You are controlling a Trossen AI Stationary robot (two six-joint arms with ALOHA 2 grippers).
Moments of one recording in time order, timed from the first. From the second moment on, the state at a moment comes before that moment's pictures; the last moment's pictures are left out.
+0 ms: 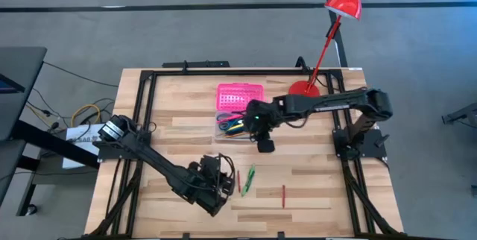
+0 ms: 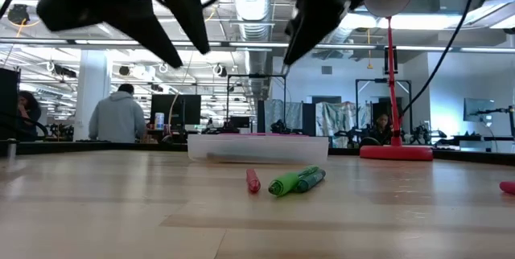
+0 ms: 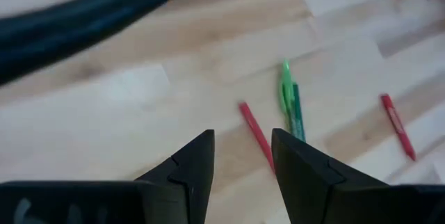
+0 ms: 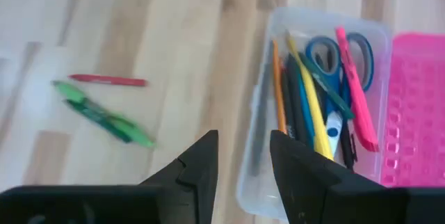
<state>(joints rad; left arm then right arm) -0.59 1.88 1.44 -0.89 -0.64 -1.75 -0.01 1.70 1.38 -0.73 -0.11 -0.22</state>
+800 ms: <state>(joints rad) -0.40 1.93 1.33 -0.58 -0.38 -1.65 0.30 1.45 1.36 -1.10 0.36 0.01</state>
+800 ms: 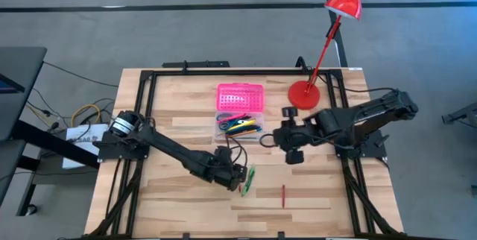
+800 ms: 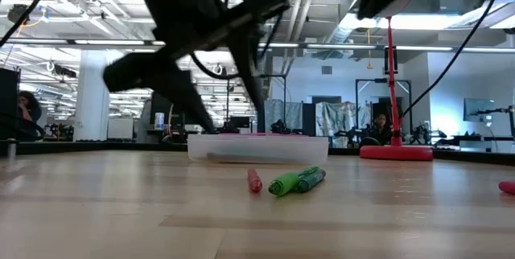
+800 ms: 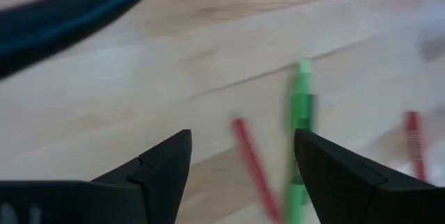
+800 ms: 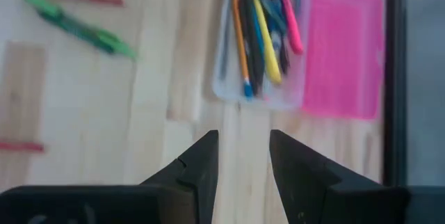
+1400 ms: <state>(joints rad) -0.37 2.01 1.35 -0.44 -0.23 -1.53 0.50 1.00 0.88 -0.97 0.39 0.42</state>
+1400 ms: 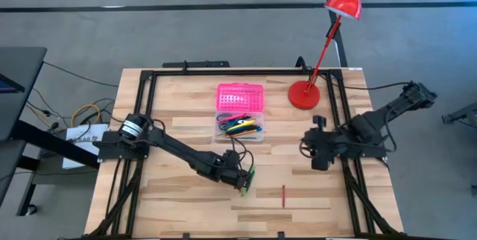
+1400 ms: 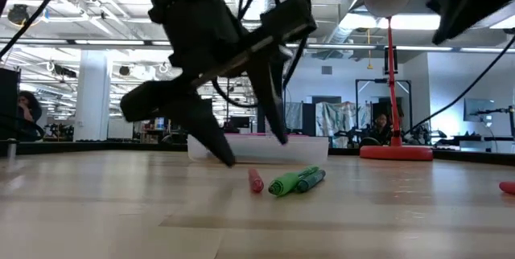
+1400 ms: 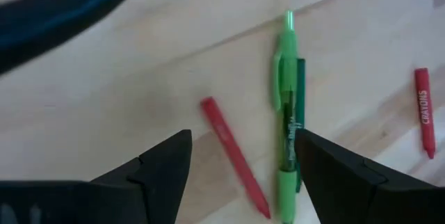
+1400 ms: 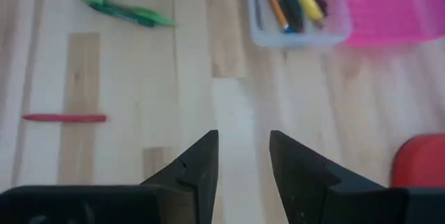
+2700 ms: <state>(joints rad) -0.30 2.09 1.47 -0.71 -0.09 -1.46 0.66 0.97 0.78 -0.88 0.47 0.63</state>
